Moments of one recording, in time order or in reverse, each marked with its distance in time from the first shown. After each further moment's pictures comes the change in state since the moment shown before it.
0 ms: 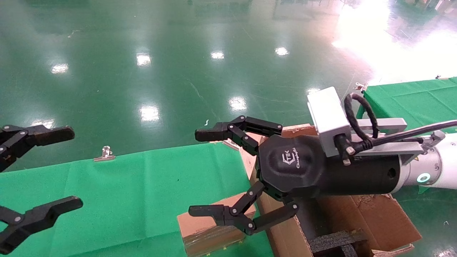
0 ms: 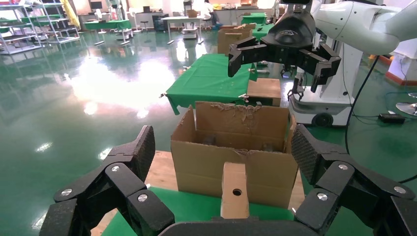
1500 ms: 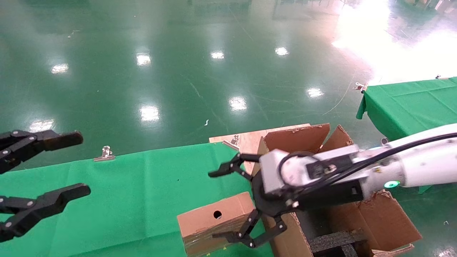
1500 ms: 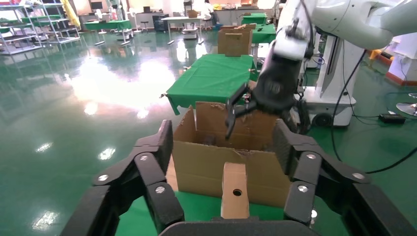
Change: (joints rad) left arm 0.000 0.000 0.000 0.000 0.000 0.000 0.000; right arm 0.139 -0.025 -0.149 0.034 -0.383 -0.028 -0.055
